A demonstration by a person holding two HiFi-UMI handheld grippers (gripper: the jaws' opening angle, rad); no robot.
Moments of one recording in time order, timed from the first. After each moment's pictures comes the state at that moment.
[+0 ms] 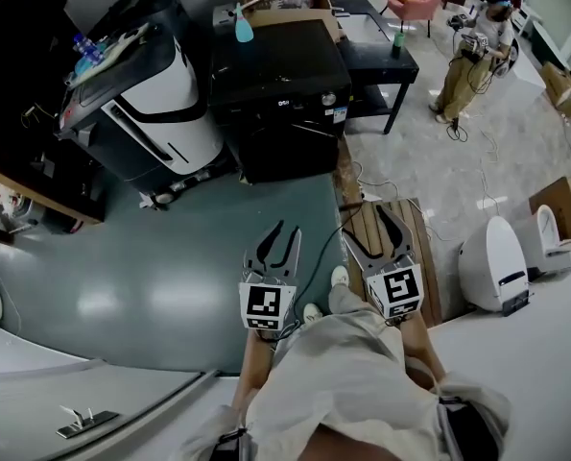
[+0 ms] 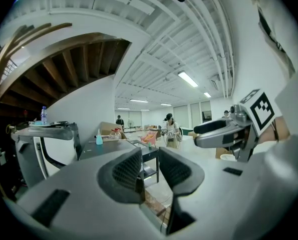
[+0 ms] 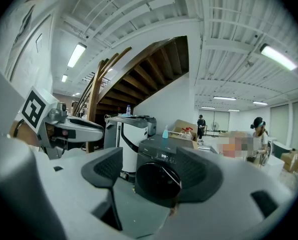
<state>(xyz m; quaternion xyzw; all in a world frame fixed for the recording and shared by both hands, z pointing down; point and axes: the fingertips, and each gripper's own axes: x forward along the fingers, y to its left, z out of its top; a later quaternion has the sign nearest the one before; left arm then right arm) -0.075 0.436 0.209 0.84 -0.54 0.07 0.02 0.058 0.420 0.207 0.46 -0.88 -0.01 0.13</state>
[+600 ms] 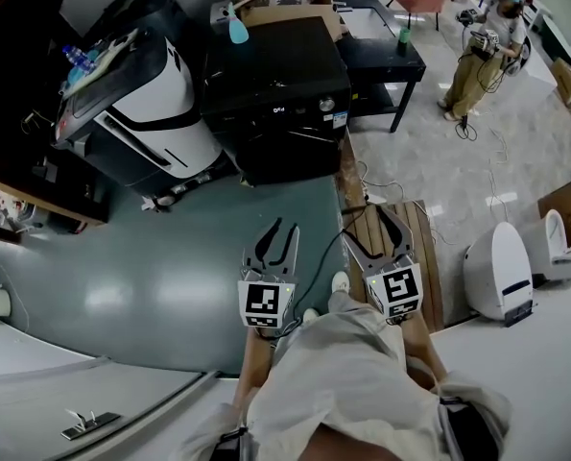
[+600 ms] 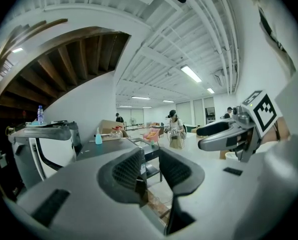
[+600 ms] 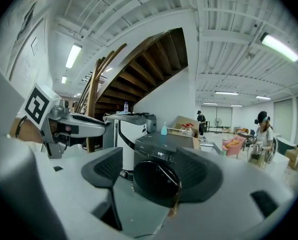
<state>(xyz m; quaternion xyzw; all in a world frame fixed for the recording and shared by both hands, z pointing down) -0.044 0.361 0.215 0.83 -0.55 0.09 0.02 0.093 0.347 0.225 0.44 -0.89 0.01 0.14</state>
